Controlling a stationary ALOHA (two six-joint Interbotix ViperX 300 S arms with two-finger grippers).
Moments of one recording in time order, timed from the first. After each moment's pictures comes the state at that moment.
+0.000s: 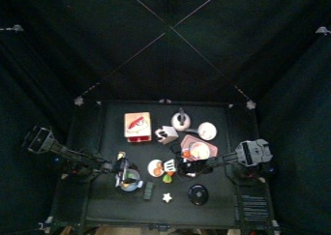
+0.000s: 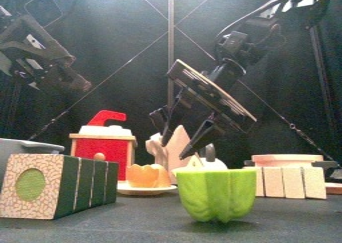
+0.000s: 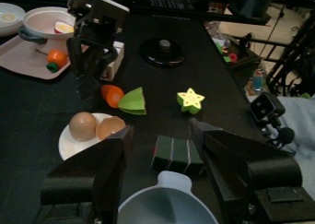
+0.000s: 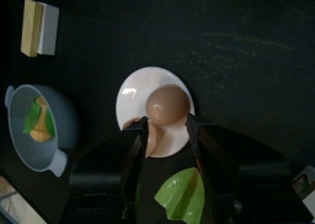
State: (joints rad) left arm -0.35 -0.38 1.21 -0.36 -0.57 0.12; right arm 0.12 0.16 0.50 -0.95 0.40 2.28
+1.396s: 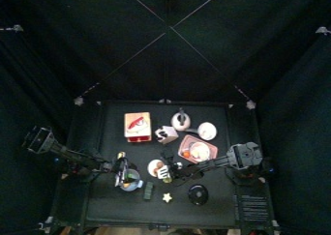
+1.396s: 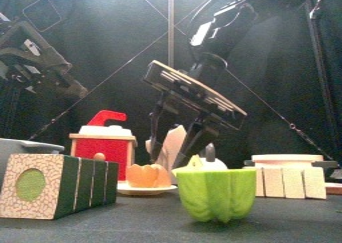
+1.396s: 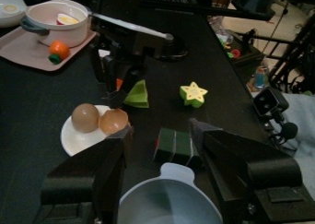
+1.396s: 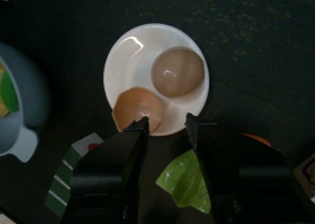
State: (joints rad) left arm -0.35 -0.38 1.23 -0.37 -0.57 0.11; right arm 0.13 0.29 0.31 -0.52 0.55 1.78
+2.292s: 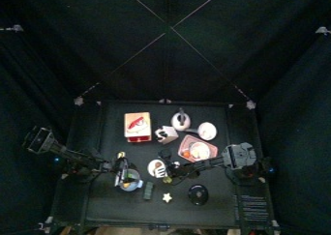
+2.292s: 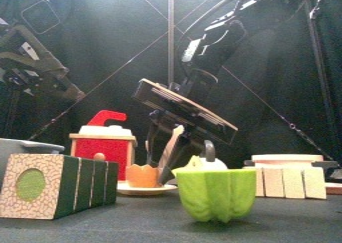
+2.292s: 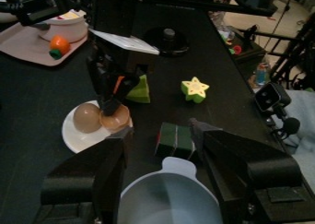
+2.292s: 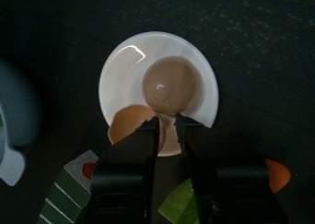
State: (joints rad) left arm -0.35 -0.38 1.24 -0.37 -0.57 0.11; right arm 0.12 0.35 0.27 -0.53 0.52 1.78
